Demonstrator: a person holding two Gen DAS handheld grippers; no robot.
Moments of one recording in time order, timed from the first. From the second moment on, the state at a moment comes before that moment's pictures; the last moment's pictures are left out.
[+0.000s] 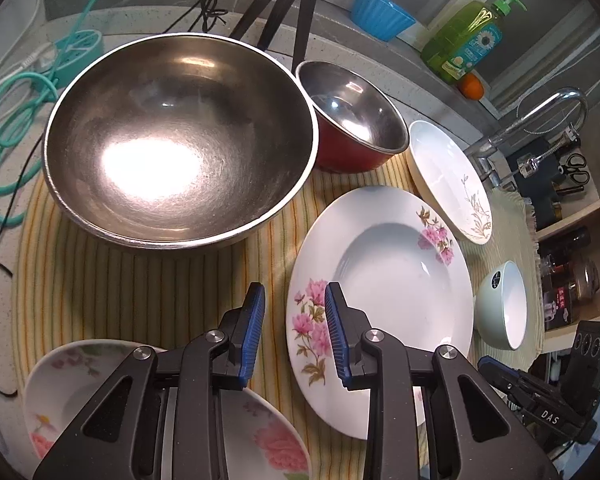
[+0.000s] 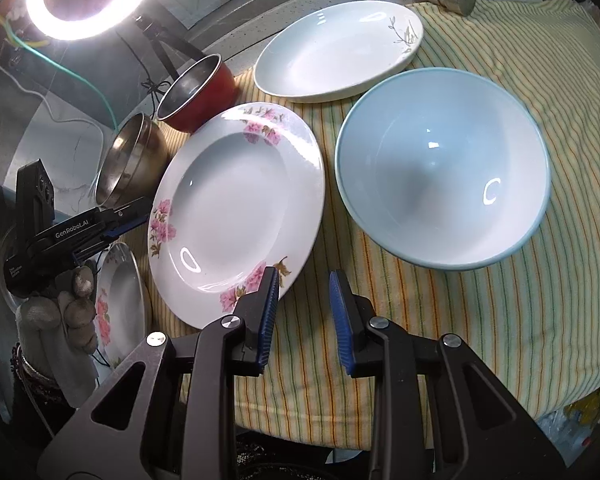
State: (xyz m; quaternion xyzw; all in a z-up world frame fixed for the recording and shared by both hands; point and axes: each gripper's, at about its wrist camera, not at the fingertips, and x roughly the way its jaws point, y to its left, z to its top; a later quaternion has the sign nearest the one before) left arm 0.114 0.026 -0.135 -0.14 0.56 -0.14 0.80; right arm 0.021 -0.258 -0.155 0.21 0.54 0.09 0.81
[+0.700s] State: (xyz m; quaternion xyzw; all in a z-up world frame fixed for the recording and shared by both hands) left arm 0.130 0.016 -0.149 -0.15 0.58 -0.16 0.79; right arm 0.037 -0.259 -0.170 0.23 0.54 0.09 0.80
